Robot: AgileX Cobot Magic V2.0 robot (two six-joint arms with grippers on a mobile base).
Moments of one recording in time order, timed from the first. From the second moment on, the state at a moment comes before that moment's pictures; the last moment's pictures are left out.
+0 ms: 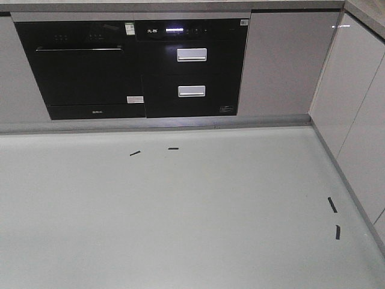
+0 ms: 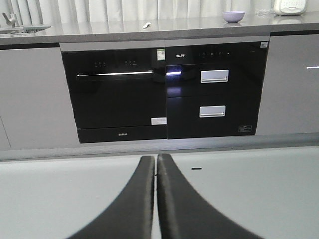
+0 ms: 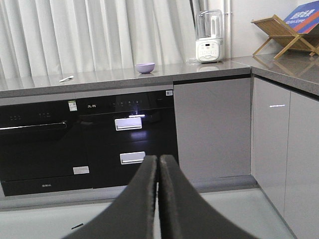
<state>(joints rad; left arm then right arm) 0.02 -0.01 0.03 0.18 0.19 -0.22 -0.01 -0.01 0.03 0.00 0.00 0.09</state>
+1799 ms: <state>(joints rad) 0.02 -0.01 0.03 0.18 0.19 -0.22 -0.01 -0.01 0.03 0.00 0.00 0.09</state>
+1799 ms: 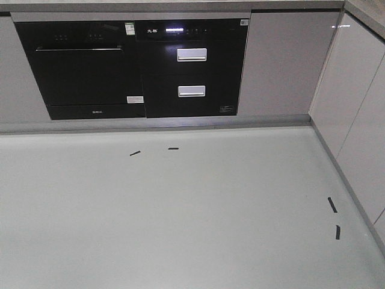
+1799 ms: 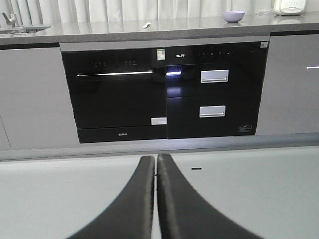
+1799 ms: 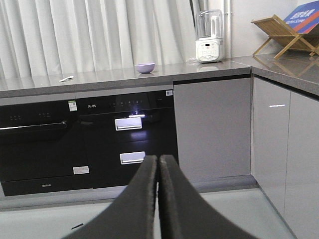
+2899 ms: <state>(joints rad) 0.02 -0.01 0.03 0.18 0.19 -0.22 -0.01 -0.01 0.03 0.00 0.00 0.09</state>
